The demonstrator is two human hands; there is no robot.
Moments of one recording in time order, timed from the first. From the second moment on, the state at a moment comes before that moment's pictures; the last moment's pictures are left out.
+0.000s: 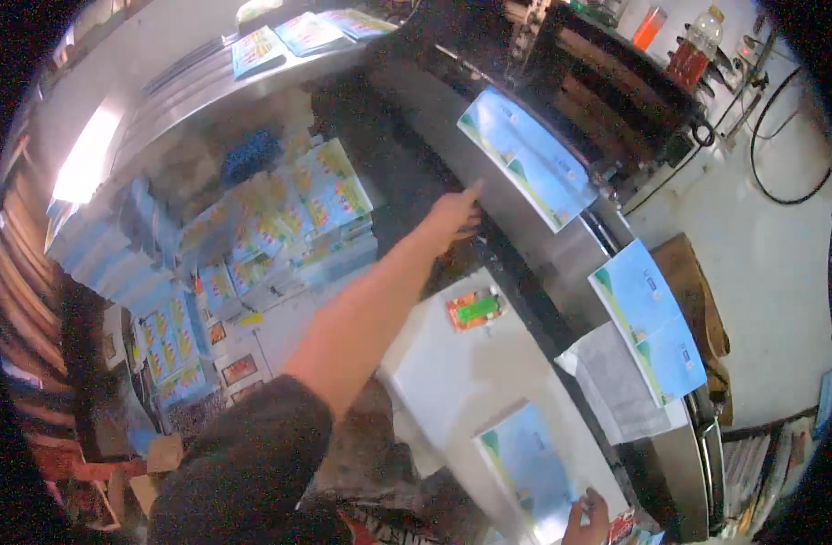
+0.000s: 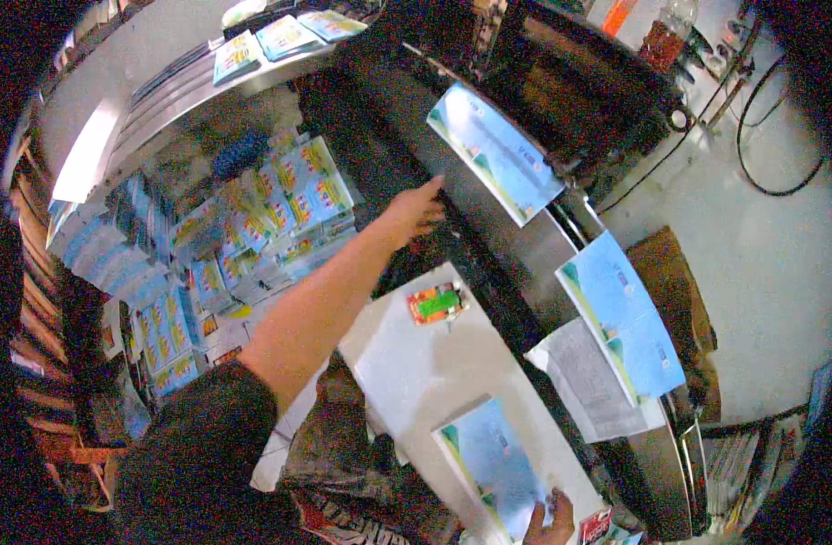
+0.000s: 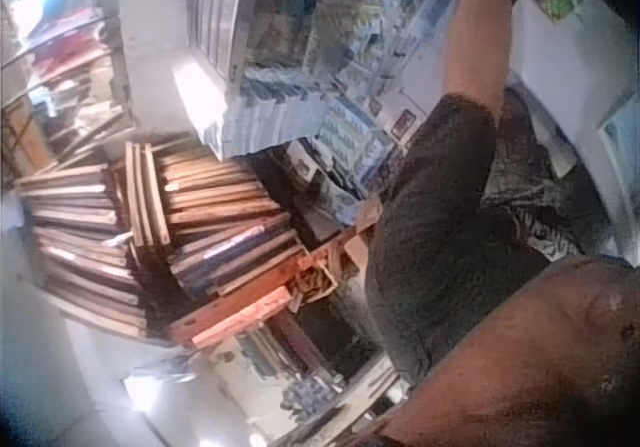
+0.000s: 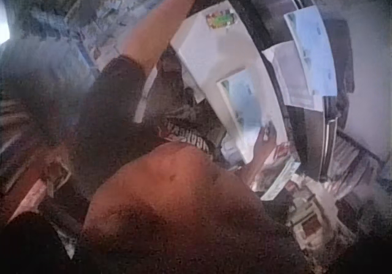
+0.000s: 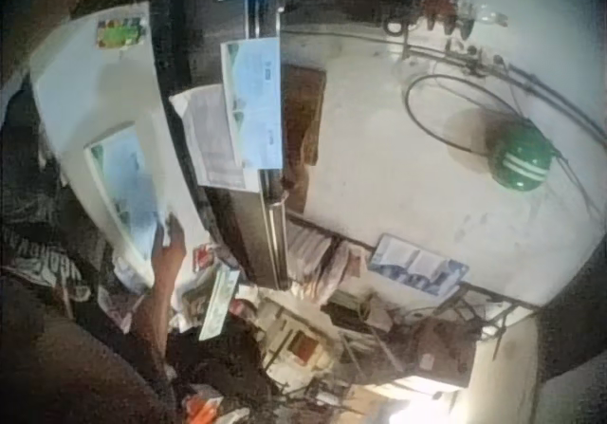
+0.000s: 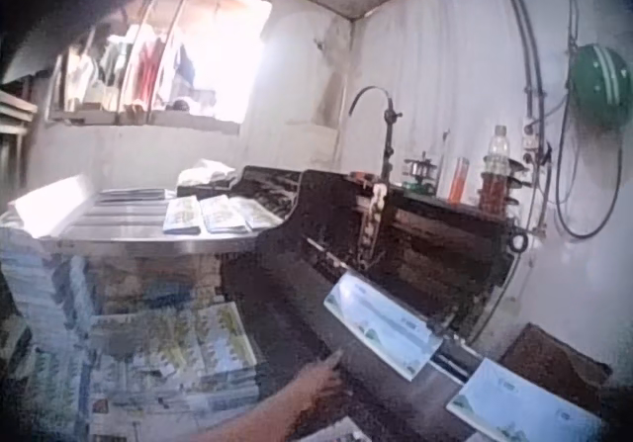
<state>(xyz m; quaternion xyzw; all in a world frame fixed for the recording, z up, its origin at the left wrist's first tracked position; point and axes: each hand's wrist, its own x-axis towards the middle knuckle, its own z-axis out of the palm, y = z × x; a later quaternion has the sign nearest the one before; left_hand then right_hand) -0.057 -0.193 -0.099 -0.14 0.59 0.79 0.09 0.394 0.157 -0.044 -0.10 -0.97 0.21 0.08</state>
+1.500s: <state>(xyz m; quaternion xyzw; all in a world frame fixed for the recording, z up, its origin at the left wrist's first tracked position) 0.402 -0.253 0.035 0.16 0.82 0.54 0.11 0.397 0.008 0.000 0.26 -0.87 0.39 -0.16</state>
